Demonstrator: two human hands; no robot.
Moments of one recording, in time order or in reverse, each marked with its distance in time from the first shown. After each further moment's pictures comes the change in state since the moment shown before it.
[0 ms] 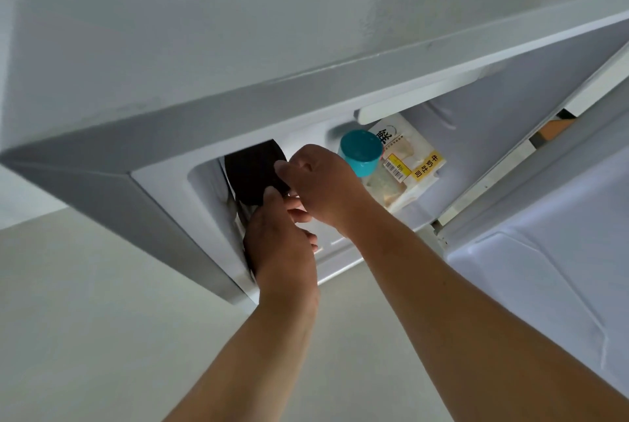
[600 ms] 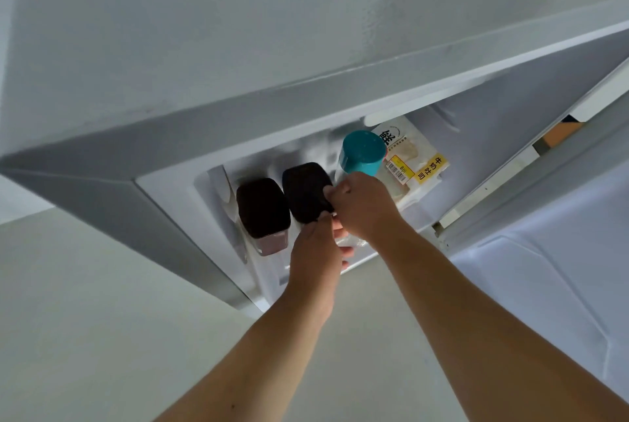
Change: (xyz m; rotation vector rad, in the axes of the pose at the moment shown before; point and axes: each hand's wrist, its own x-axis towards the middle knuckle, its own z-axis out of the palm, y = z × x) left_hand 0.017 -0.047 0.018 0.259 -0.318 -0.225; right_hand 0.002 0.052 -0.019 -0.243 0.012 0.184
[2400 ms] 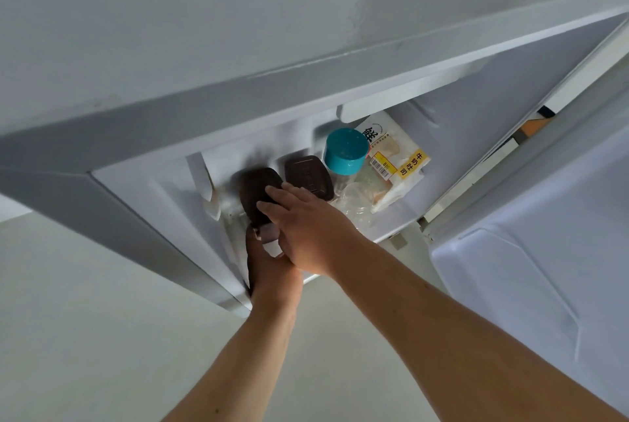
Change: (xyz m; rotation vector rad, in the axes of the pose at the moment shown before) left_hand 0.013 -0.041 -0.022 -0.215 0.087 0.028; right_hand -0.004 0.027 0.043 -0.600 -0.105 -0.666
